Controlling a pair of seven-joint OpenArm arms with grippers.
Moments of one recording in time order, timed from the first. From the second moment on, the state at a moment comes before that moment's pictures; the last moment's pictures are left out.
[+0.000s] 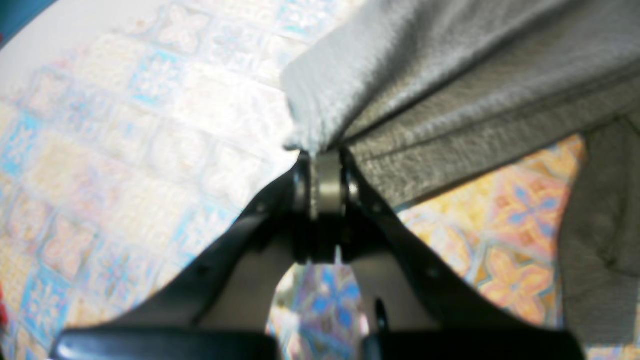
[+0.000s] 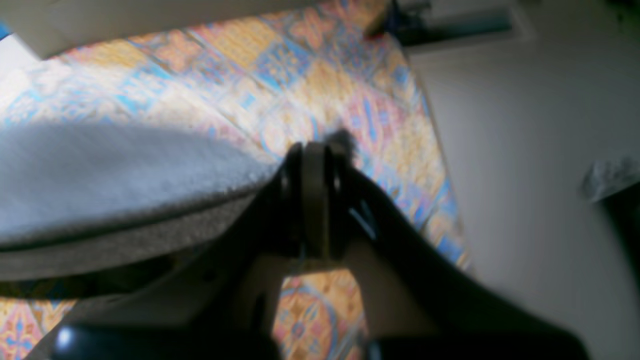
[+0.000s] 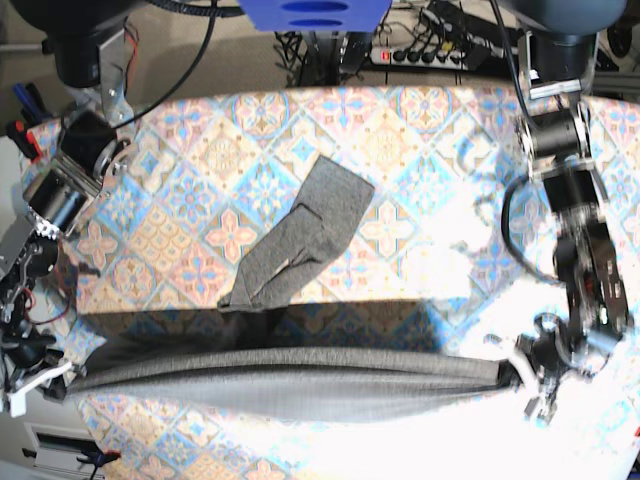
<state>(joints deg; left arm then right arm) -27.7 -22.3 -11.2 88.8 -24.6 -30.2 67.8 35.4 20.9 32.0 73.2 16.0 33.0 -47.5</state>
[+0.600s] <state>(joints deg) 10.8 -19.2 -18.7 97.1 -25.0 -35.6 61.8 1.0 9.9 39.6 77.5 17.7 32.5 -48.4</state>
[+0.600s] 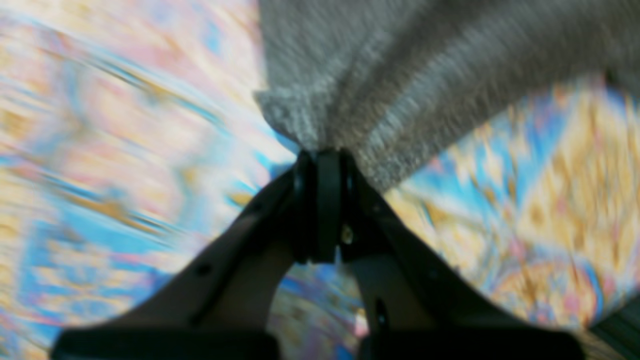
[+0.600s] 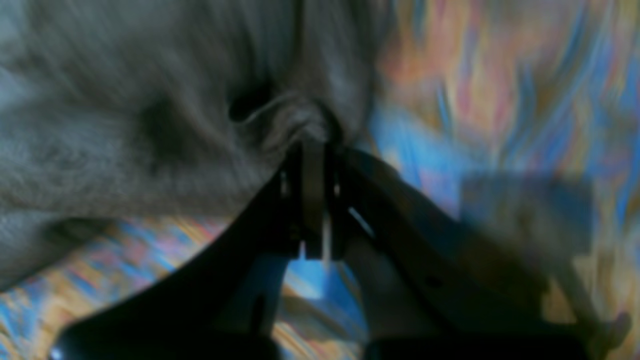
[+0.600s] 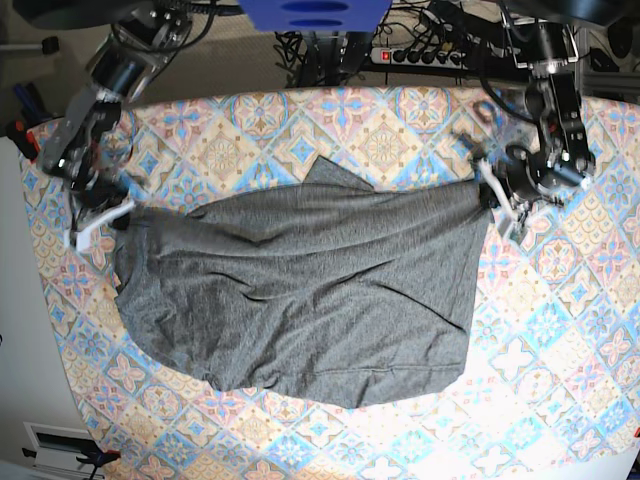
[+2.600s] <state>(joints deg) 29.0 -15.5 -25.0 105.7 -23.3 -40.9 61.2 -9.4 4.9 56.5 85.7 19.0 36.5 -49.4</state>
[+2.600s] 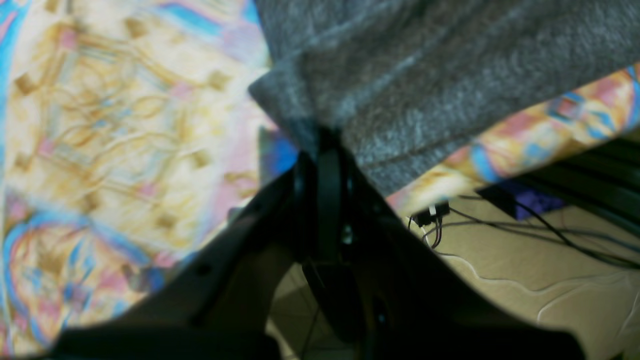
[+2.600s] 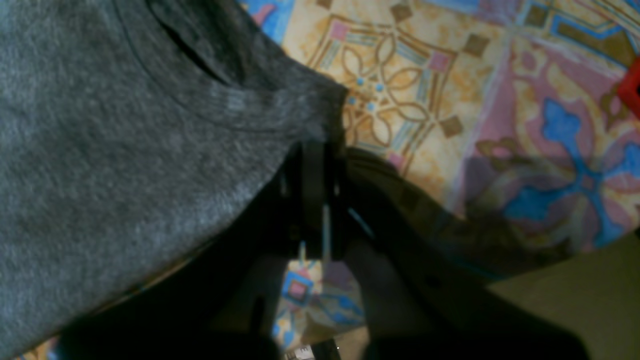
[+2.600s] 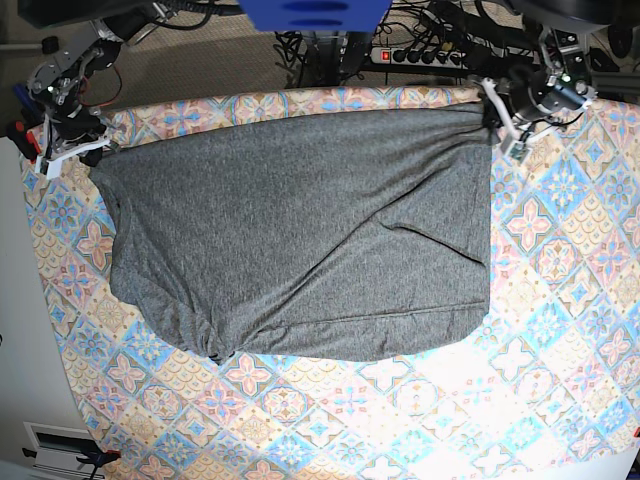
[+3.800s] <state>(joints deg) 24.1 -4.9 -27.9 112.8 -13.3 -41.2 55.9 -9.5 5.1 50.1 93.2 18.5 36.4 -49.4</state>
